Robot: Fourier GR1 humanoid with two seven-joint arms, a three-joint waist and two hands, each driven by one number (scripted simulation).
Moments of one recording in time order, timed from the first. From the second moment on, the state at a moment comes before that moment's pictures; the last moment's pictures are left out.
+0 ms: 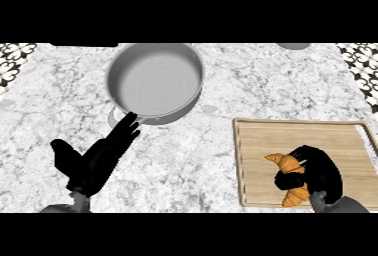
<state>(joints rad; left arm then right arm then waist) -0.02 0.20 -0.23 -1.64 0.31 -0.04 0.27 -0.14 -0.56 0.57 -1.49 0.42 -0.46 1.11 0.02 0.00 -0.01</state>
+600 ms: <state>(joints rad) -0.03 0.19 -0.21 -1.62 0.31 -0.04 0.28 -0.41 -0.18 0.88 -1.48 0.87 -0.28 1.23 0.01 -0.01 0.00</state>
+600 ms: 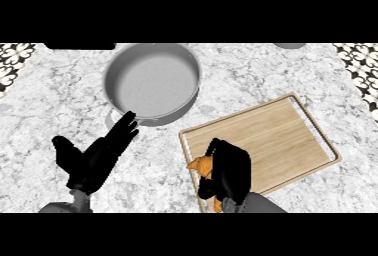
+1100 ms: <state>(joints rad) 0.00 0.19 -0.20 -1.63 0.30 -0.04 0.26 -0.57 -0.04 0.80 -1.71 1.15 -0.09 1.25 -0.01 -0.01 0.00</state>
